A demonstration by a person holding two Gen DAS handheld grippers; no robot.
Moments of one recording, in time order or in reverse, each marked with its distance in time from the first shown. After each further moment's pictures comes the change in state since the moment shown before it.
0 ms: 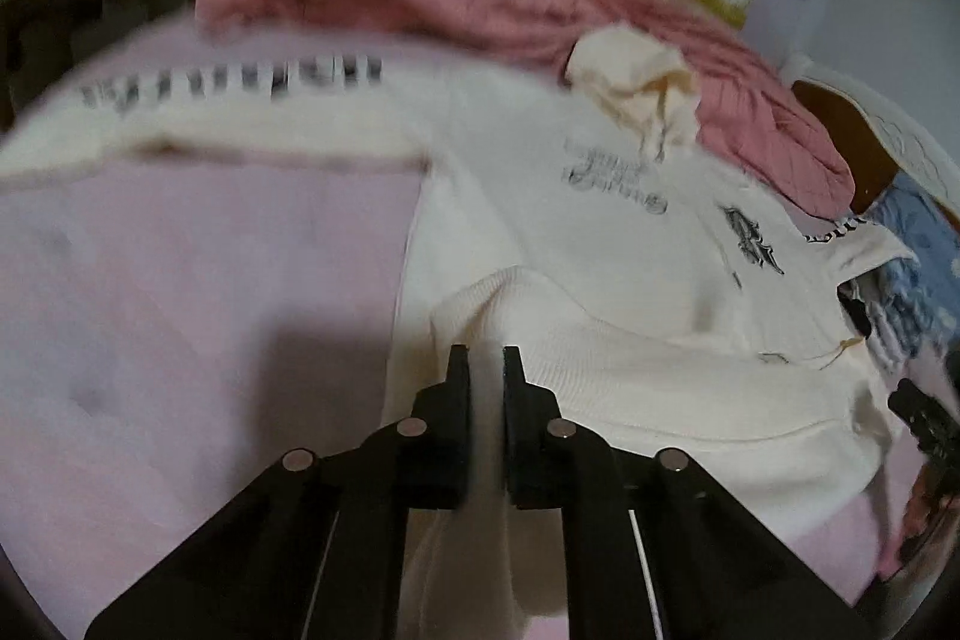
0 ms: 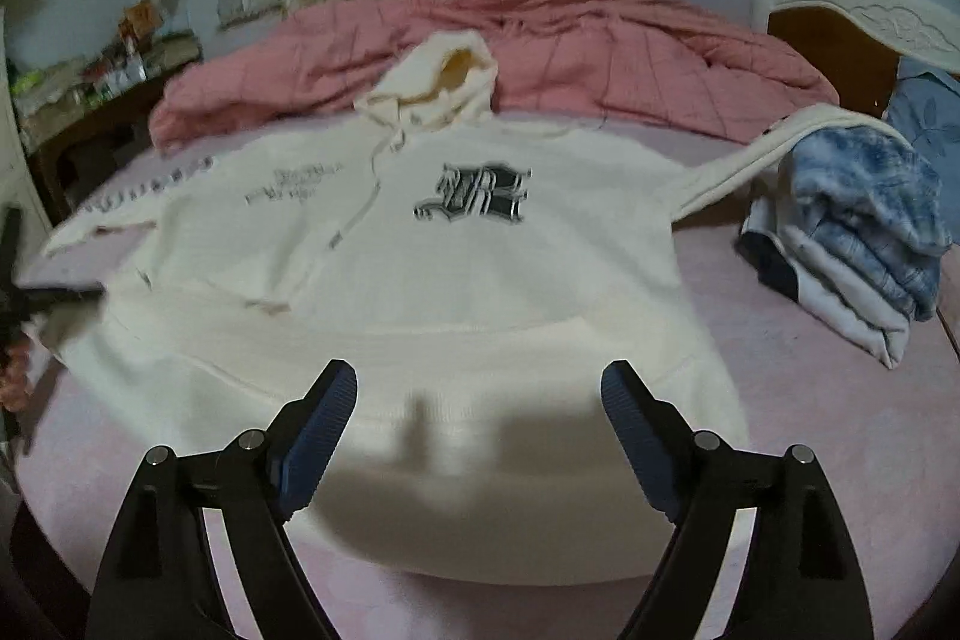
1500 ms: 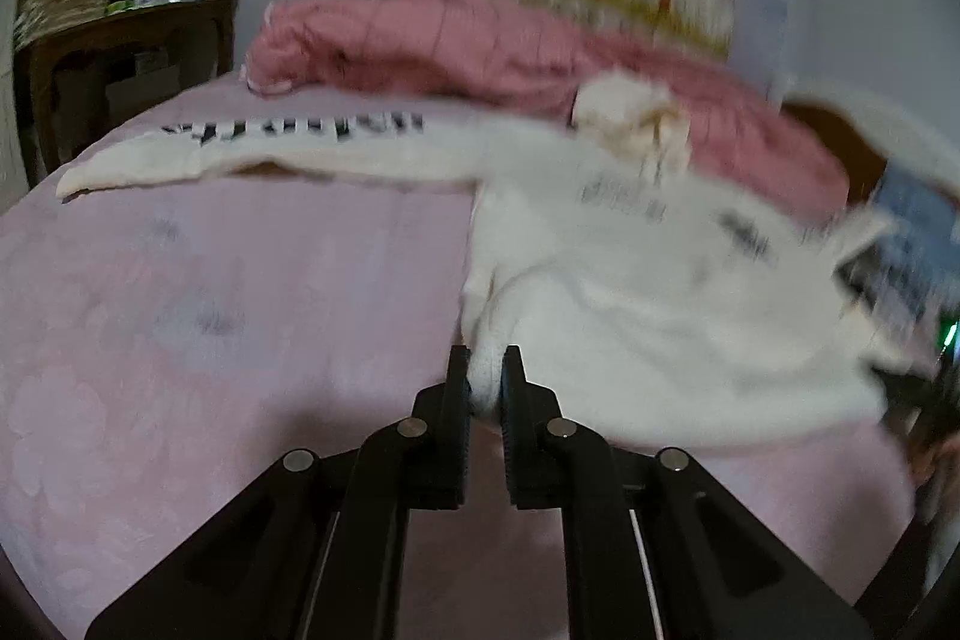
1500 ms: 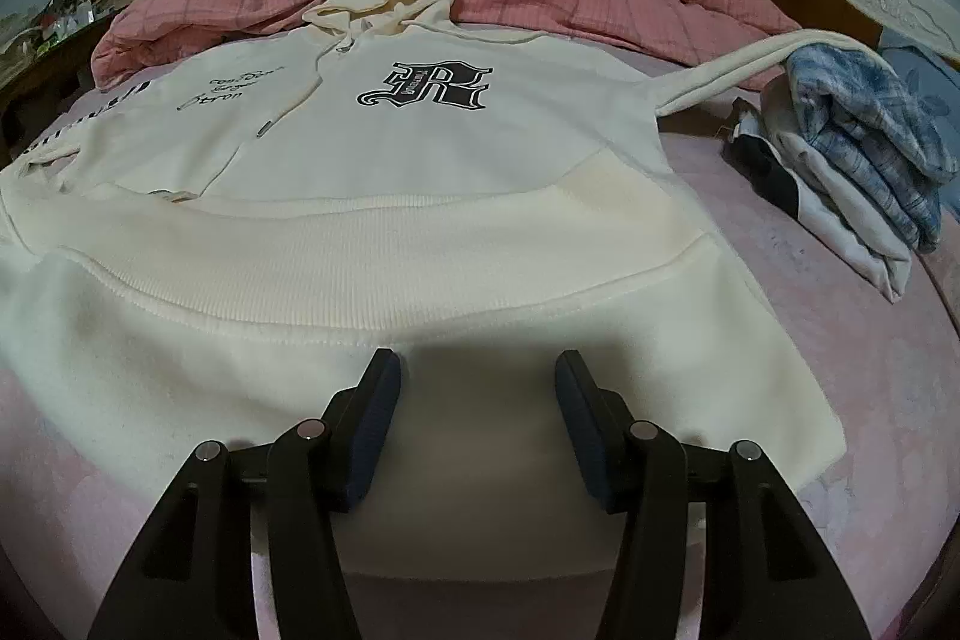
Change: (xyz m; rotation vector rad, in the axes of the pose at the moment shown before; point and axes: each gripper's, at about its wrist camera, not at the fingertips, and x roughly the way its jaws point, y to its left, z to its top) left arm -0.049 0.023 -0.053 0.036 -0.101 0.051; right arm 0.043 0.000 -0.043 -0.003 0.105 -0.107
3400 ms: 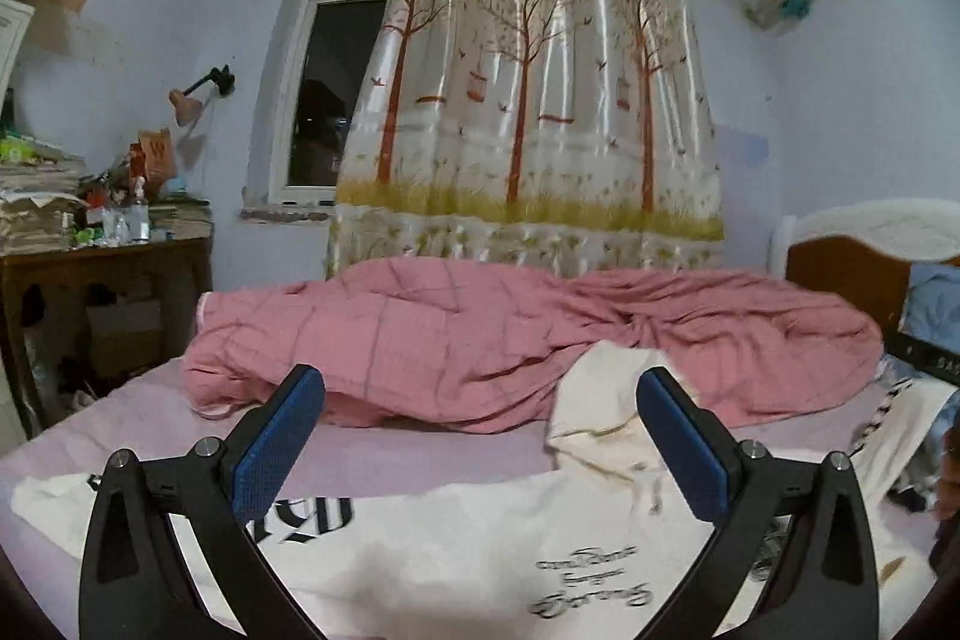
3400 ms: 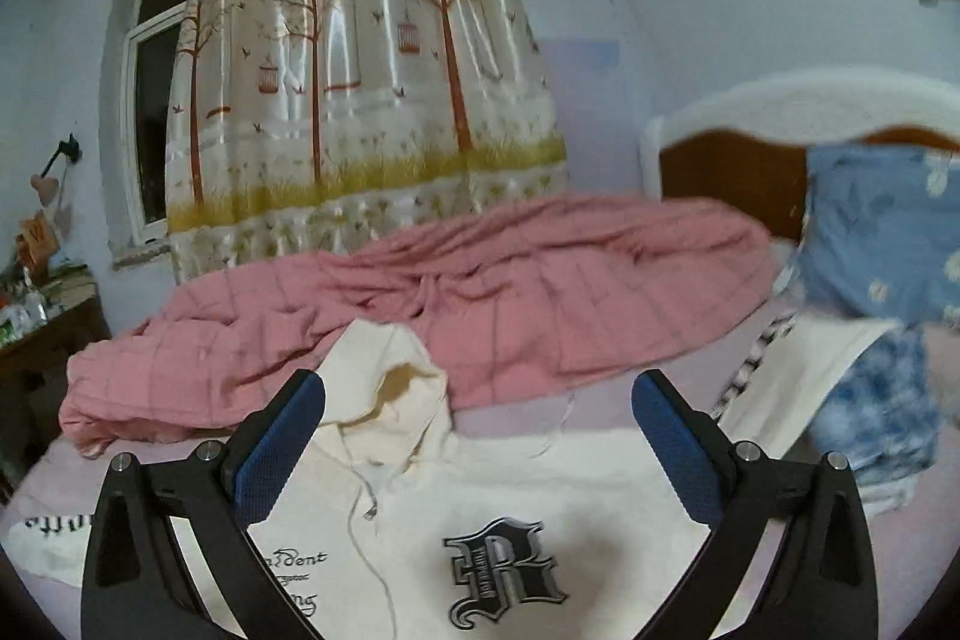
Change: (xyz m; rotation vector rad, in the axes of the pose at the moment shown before) left arm 0.035 -0.080 0.239 0.098 -0.567 0.060; right arm -0.056 0.027 0.273 0.345 -0.563 -0.067
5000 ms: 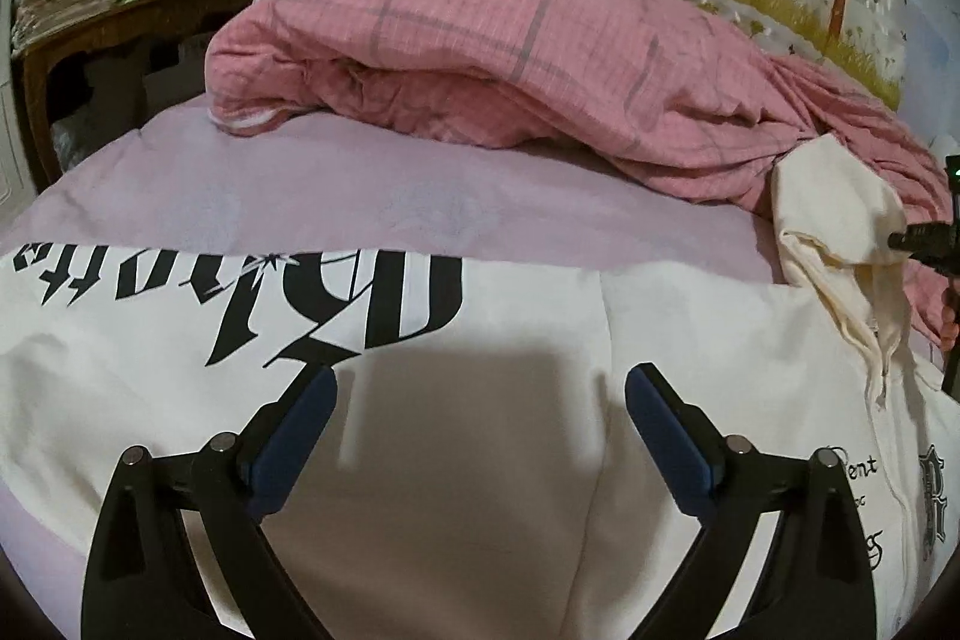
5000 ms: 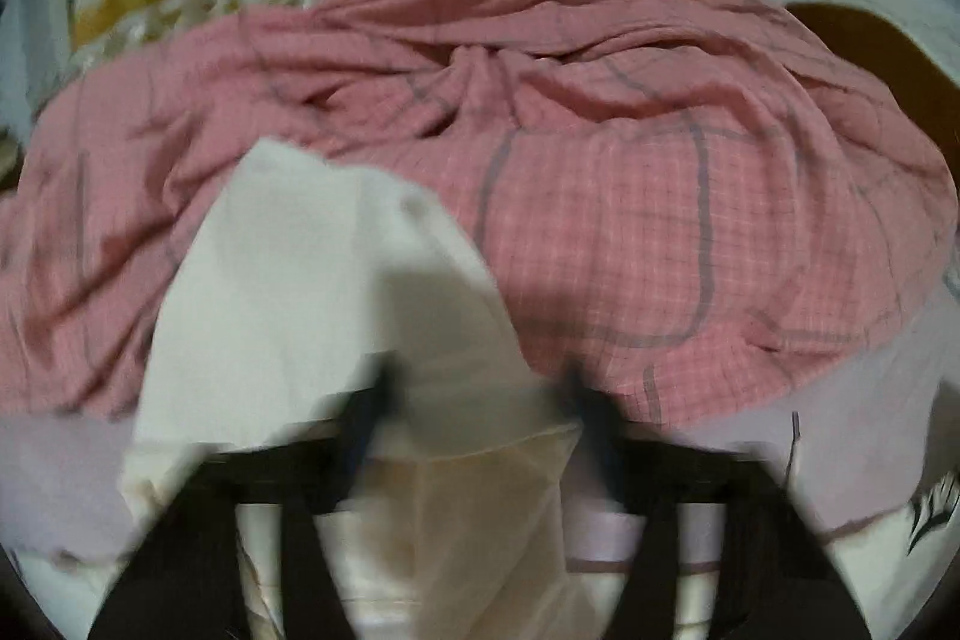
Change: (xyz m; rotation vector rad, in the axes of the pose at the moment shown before) left arm 0.179 0.089 -0.160 -0.197 0.563 0.244; right arm 0.418 0.089 -0.054 -0.198 0.479 0.015
